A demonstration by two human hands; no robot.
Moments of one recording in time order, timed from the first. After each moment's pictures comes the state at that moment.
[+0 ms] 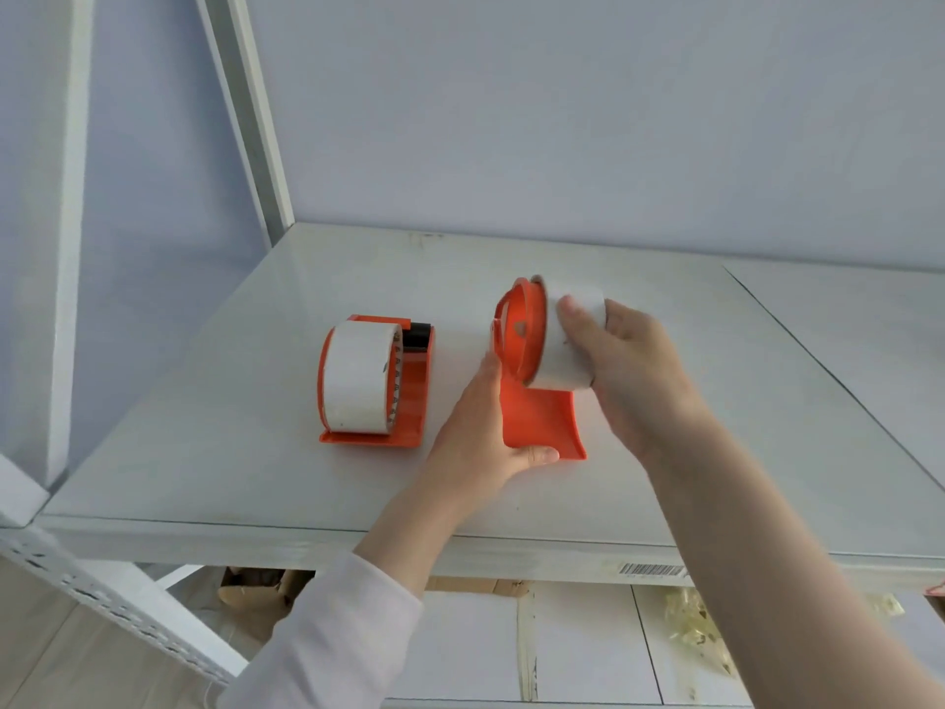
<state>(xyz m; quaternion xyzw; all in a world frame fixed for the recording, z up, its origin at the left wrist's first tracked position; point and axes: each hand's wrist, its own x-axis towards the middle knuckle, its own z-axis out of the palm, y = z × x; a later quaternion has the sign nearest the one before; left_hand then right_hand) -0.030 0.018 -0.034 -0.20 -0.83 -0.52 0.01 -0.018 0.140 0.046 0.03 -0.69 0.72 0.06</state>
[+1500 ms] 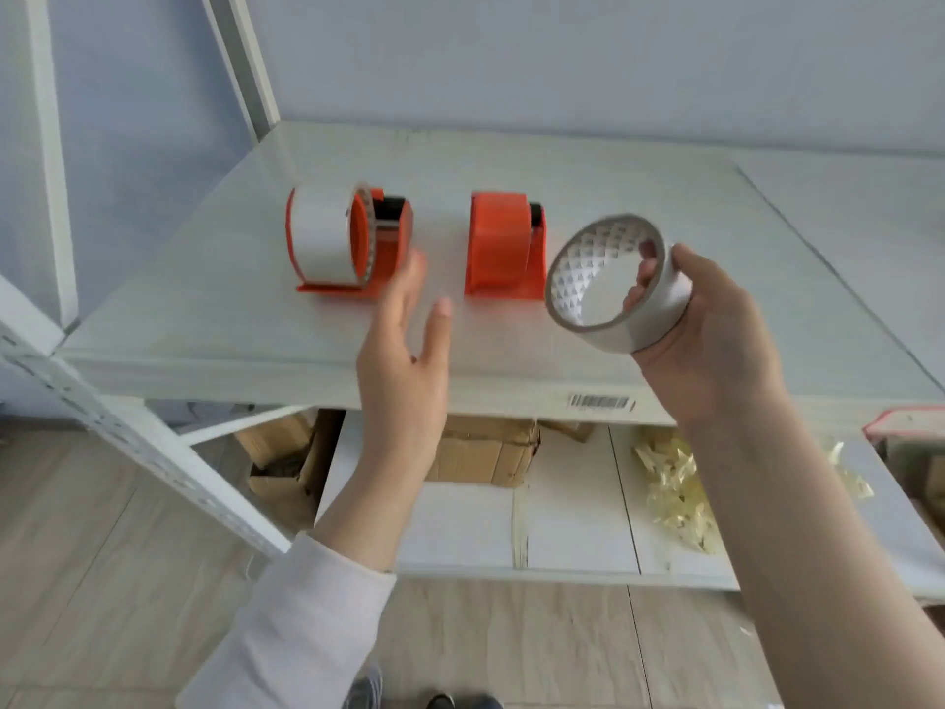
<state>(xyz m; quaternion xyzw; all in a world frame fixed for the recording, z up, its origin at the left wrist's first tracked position) 0.071 0.019 -0.037 -0.04 -0.73 -0.63 0.24 0.071 0.197 0.015 -0.10 -0.41 0.90 0.05</state>
